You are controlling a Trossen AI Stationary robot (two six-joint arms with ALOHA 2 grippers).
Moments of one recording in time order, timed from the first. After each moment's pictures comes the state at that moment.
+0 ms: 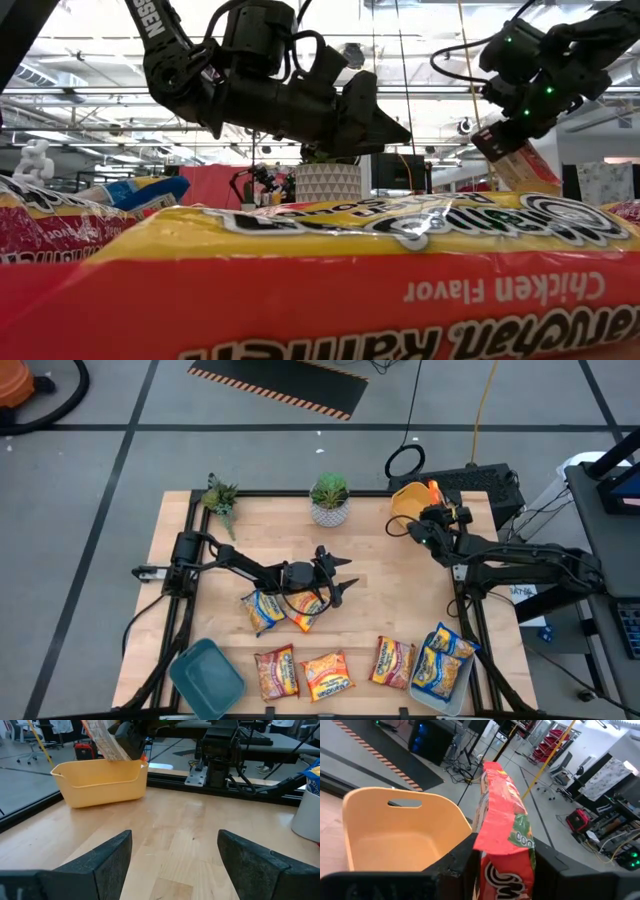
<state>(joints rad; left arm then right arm) -0.05 2.03 0.96 0.94 -0.31 -0.06 -0.41 0.93 0.37 -0.21 1.20 0.17</state>
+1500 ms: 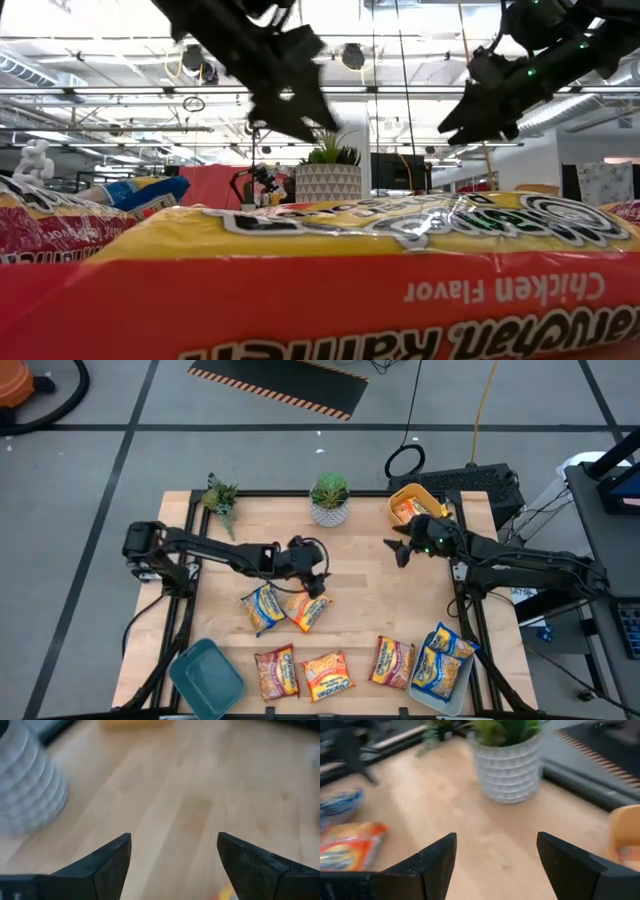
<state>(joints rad) -0.03 1.64 1.06 -0.14 -0.28 -0.30 -0.37 0.77 0.38 -0.07 0.12 0.28</state>
